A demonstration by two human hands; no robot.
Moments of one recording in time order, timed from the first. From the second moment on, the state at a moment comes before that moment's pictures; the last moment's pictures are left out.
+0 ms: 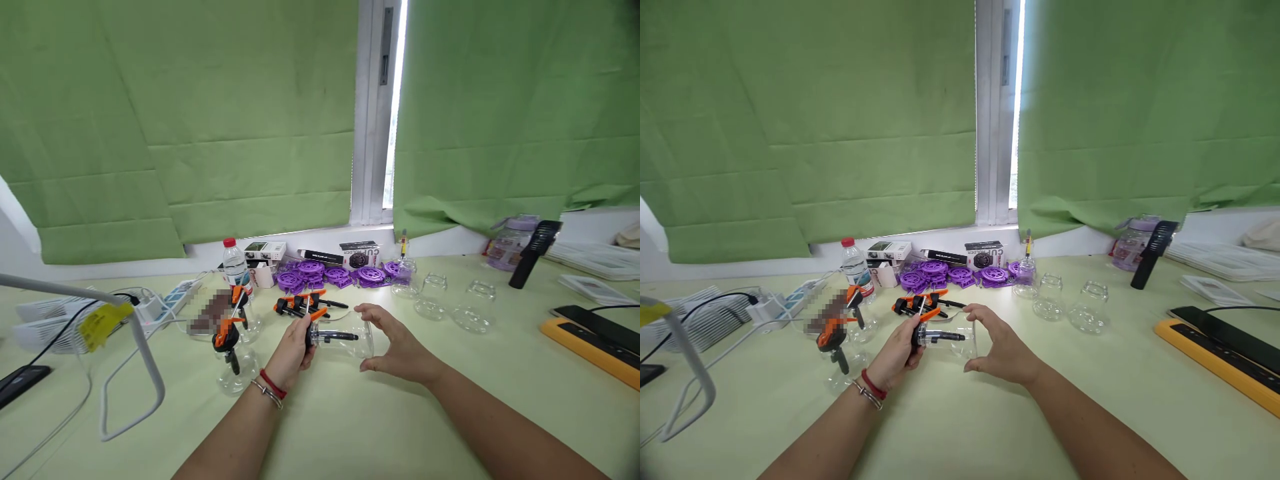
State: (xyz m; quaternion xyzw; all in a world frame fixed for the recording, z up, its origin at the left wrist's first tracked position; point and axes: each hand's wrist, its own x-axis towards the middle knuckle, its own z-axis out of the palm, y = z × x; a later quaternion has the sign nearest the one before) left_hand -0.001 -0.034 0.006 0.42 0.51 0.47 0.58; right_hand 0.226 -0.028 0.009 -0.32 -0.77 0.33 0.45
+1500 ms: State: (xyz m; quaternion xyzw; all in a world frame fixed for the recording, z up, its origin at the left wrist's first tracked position) left_hand 0.003 -0.036 0.000 0.52 0.49 0.48 0.51; right_hand 0.228 -0.006 -0.024 -0.39 -0.57 0.66 0.29
